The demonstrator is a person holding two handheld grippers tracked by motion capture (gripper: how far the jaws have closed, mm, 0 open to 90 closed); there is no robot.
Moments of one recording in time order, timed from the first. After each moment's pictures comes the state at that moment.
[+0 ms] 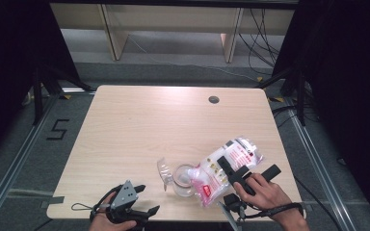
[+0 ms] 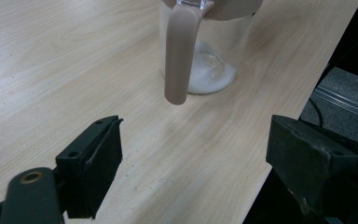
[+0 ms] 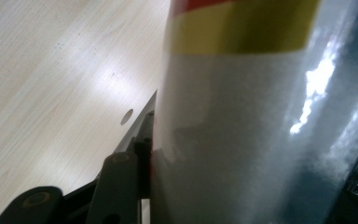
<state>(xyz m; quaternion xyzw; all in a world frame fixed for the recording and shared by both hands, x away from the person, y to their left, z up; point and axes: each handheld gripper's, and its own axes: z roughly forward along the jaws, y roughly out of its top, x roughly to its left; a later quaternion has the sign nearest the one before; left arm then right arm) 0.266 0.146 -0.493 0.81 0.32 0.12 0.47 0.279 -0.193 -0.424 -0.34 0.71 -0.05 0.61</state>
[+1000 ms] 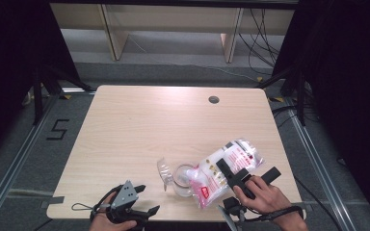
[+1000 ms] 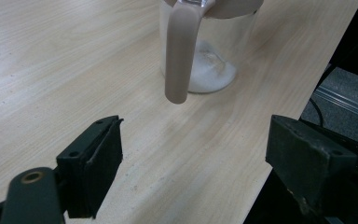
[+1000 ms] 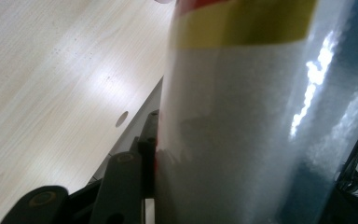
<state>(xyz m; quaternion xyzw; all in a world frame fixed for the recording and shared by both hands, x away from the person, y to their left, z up) 0.267 0.148 -0.493 0.82 0.31 0.12 0.46 0.272 -0.191 -0.425 -0.34 0.71 -0.04 0.62</state>
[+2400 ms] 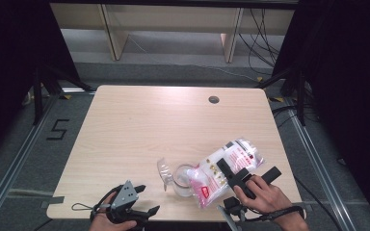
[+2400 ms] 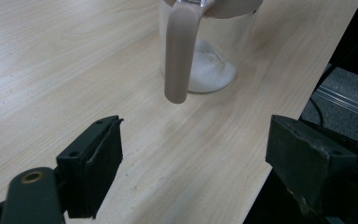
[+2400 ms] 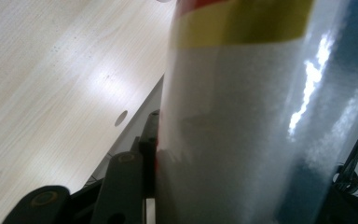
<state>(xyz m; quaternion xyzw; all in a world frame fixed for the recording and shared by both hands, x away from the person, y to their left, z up) 0.267 0.147 -0.493 0.82 0.31 0.12 0.46 0.272 -0.192 -0.422 -0.35 0.70 -0.05 0.62</state>
